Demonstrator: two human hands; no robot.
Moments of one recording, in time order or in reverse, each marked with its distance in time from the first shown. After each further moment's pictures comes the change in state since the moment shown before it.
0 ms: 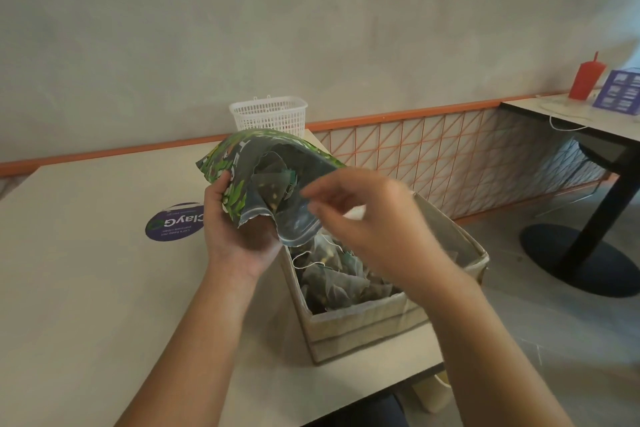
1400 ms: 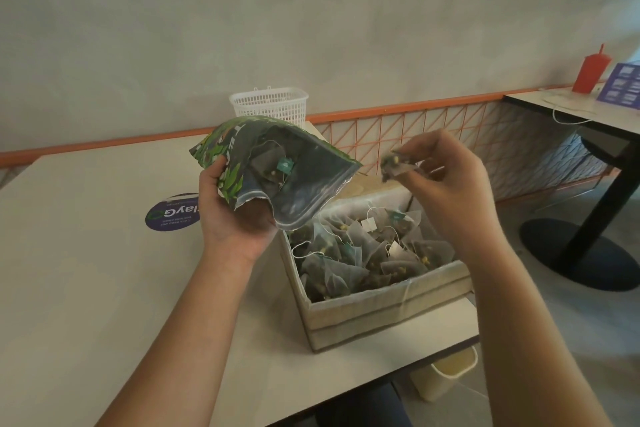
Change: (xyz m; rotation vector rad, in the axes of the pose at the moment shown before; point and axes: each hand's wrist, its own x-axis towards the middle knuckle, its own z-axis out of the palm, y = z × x) left_hand 0.007 0.004 -0.003 0.001 -0.106 -0.001; right_hand -0.003 0.057 -0.040 0.125 0.342 0.190
